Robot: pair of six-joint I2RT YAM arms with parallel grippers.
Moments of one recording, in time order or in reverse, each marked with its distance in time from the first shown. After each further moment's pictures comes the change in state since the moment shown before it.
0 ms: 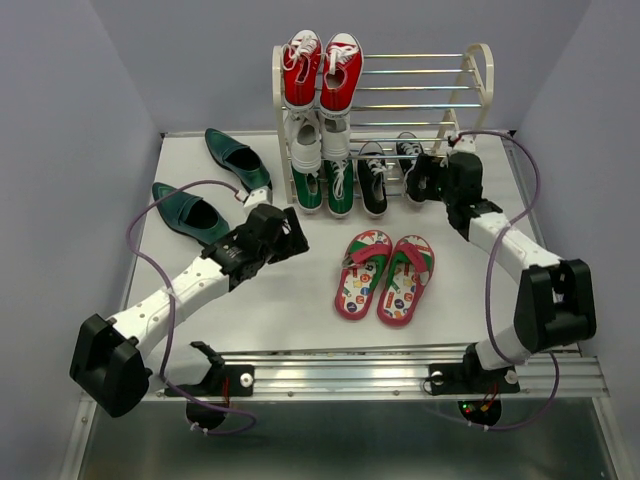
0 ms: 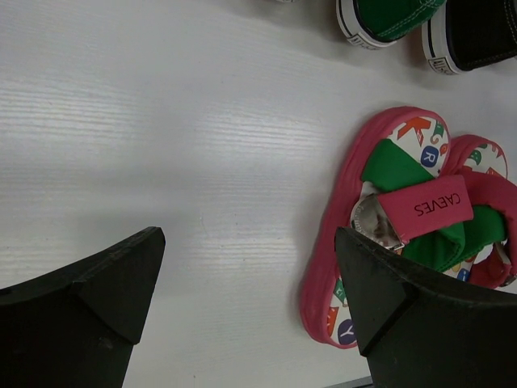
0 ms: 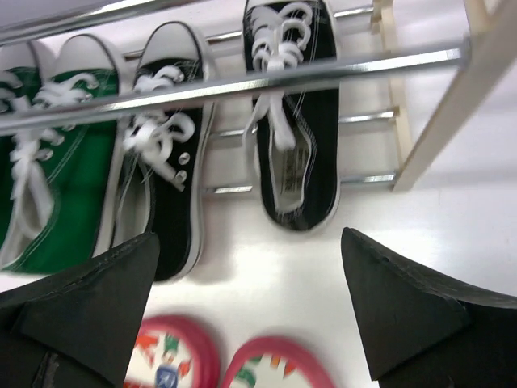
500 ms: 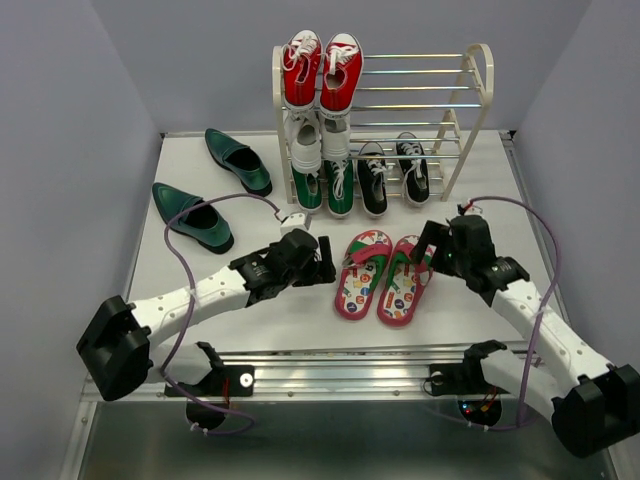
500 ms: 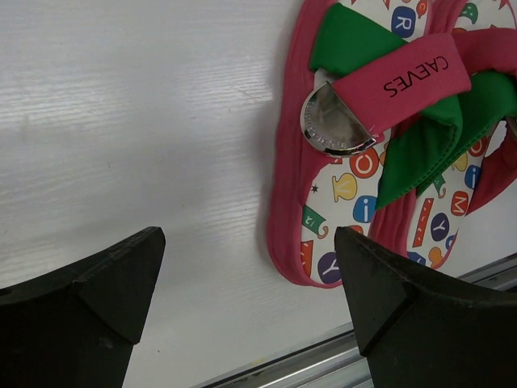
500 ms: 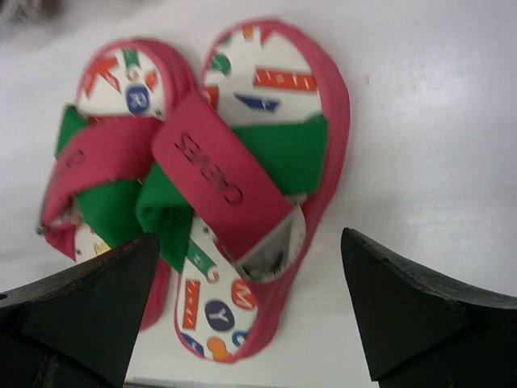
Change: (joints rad) left arm -0.226 0.050 -0.068 0.077 0.022 -0.013; right arm 0.140 -0.561 -0.323 -0.568 0.037 0.294
